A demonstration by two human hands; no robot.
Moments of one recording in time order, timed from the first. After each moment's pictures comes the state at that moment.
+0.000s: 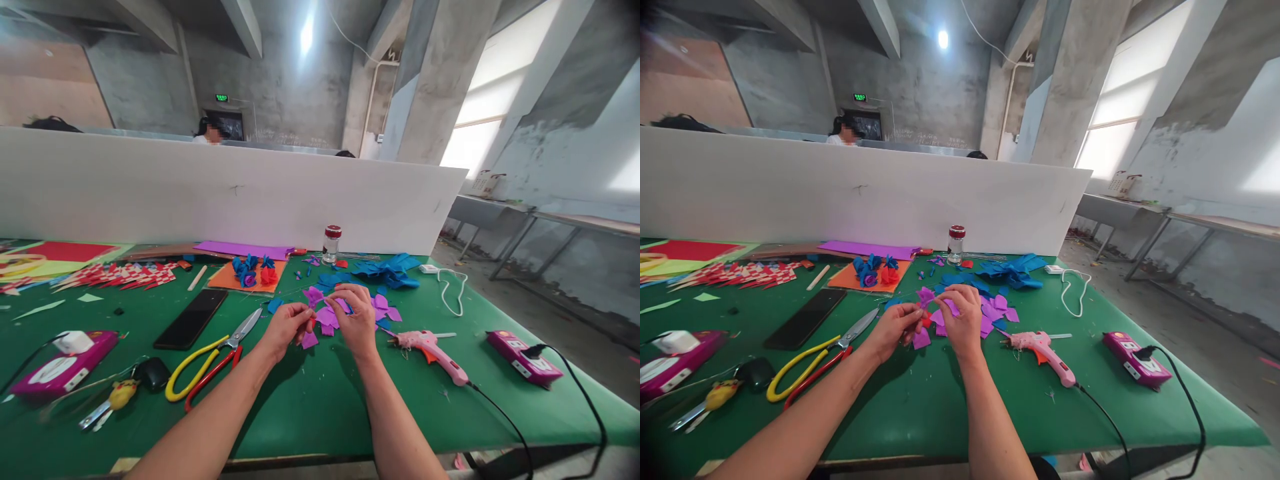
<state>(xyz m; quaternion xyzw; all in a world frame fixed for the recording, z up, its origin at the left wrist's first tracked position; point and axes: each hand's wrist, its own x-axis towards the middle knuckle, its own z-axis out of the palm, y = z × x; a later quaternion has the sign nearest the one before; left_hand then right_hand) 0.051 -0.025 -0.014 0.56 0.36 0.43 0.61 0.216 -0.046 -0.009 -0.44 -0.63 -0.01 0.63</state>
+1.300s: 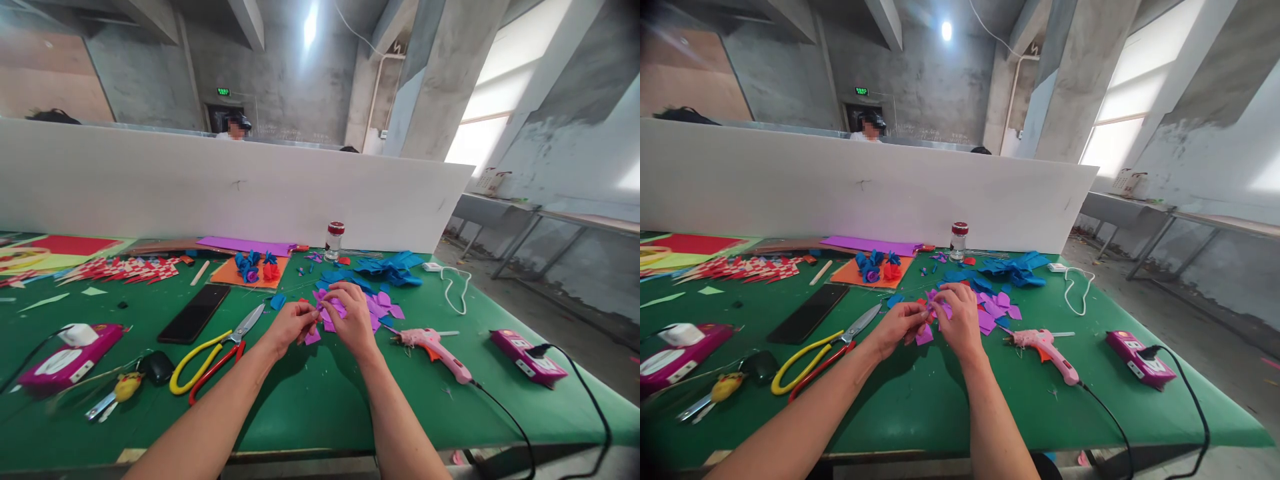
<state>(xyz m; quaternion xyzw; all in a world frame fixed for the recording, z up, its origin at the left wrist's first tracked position) 0.049 -0.025 -0.015 0.61 0.38 0.37 0.59 0.212 -0.048 -0.012 -0.44 -0.70 -0.02 0.56</state>
